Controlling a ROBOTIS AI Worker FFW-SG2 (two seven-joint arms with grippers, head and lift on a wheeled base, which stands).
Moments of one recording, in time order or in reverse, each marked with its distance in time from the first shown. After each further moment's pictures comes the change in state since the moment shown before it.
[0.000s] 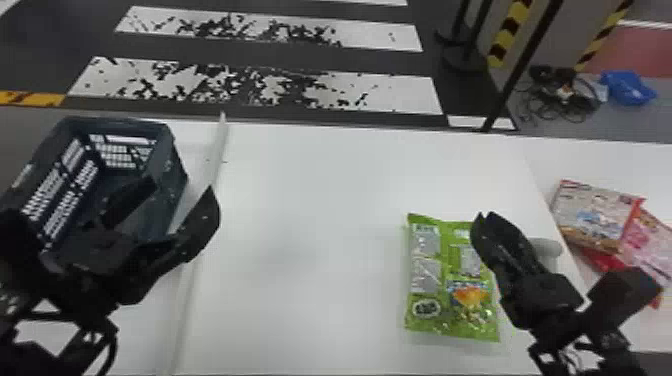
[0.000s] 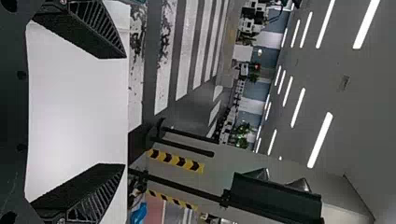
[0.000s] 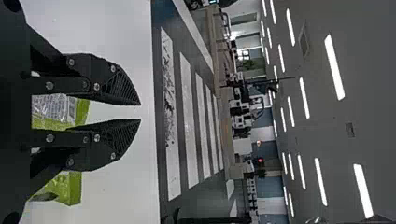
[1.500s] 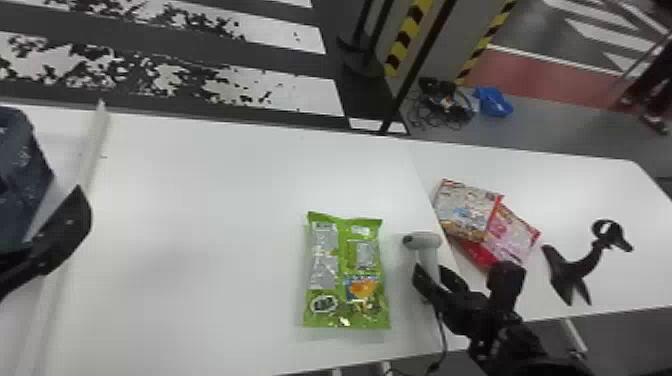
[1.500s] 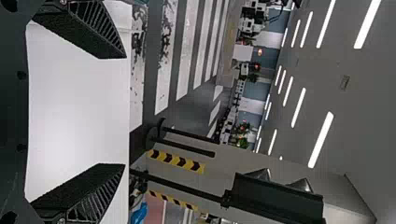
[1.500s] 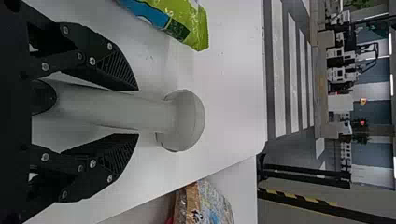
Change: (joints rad) left arm -0.020 0.006 -0.005 0.045 0.001 -0.024 -0.003; right arm -0.138 -0.018 -0.242 0.323 0.070 0.330 0.151
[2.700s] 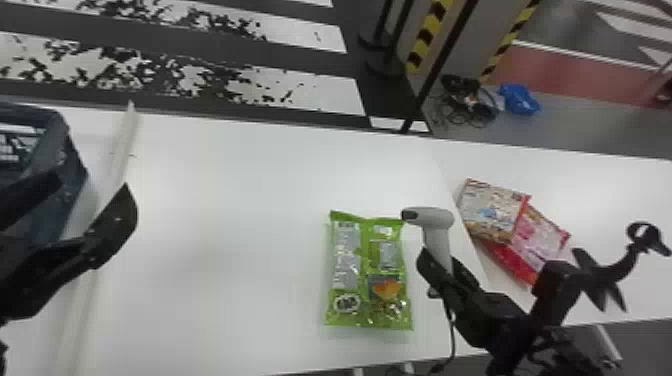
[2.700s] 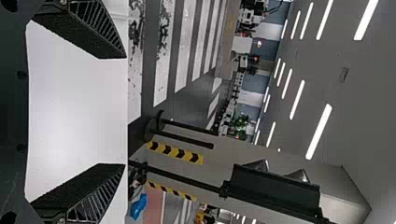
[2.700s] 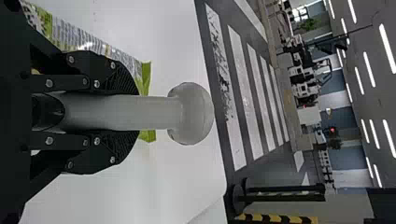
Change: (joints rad) left arm 0.003 0.009 -0.030 -0.007 0.003 -0.006 -0.002; right arm 0.268 0.188 -0.042 -0.621 -0.125 0.230 -0.044
